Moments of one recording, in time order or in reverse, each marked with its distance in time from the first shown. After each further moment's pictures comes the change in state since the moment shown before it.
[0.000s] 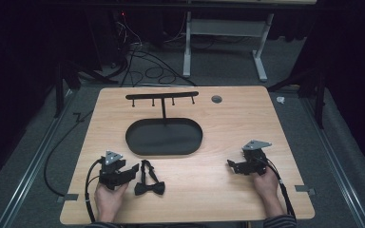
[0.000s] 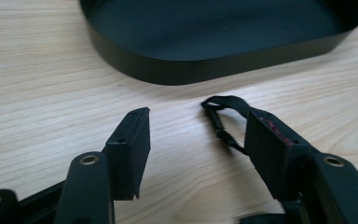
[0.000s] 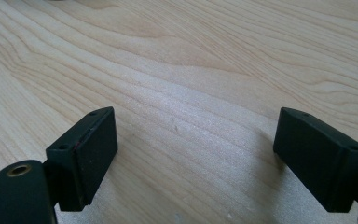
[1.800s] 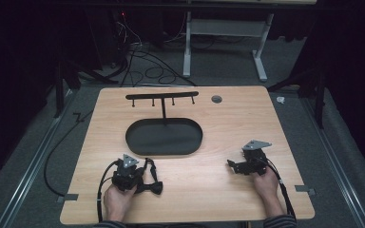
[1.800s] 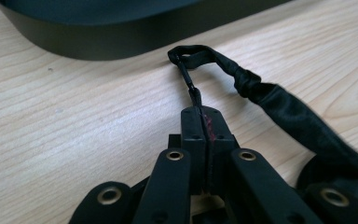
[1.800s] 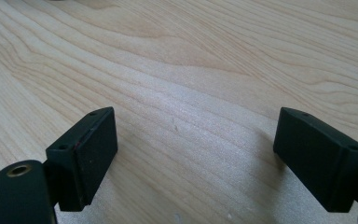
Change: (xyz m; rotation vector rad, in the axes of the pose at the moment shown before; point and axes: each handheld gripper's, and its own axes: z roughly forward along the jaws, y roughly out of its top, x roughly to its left) left arm -0.020 -0.007 0.024 0.094 -0.040 0.119; right arm 0.000 0.000 0.000 0.000 0.001 -0.001
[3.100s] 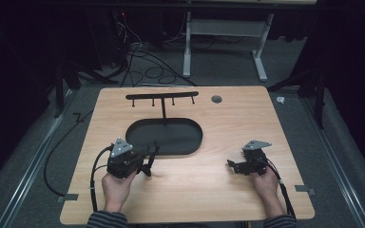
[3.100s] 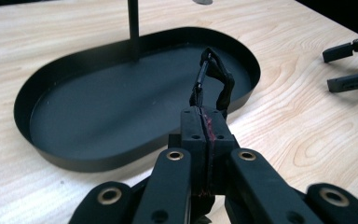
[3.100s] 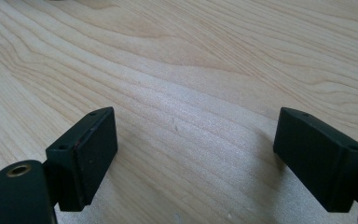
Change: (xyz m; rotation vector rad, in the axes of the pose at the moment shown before) left arm -0.004 0.051 -0.048 -0.230 -0.104 0.026; right arm 0.000 0.000 0.000 0.000 0.000 0.001
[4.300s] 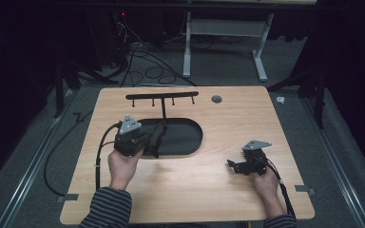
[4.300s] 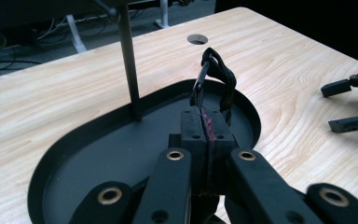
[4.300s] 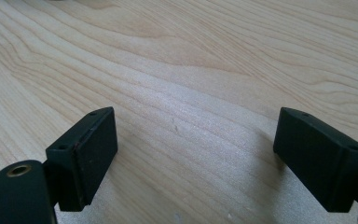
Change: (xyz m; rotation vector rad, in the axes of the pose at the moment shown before) left arm -0.001 0.065 0.015 -0.049 0.002 0.092; right arm 0.000 0.000 0.000 0.000 0.000 0.000
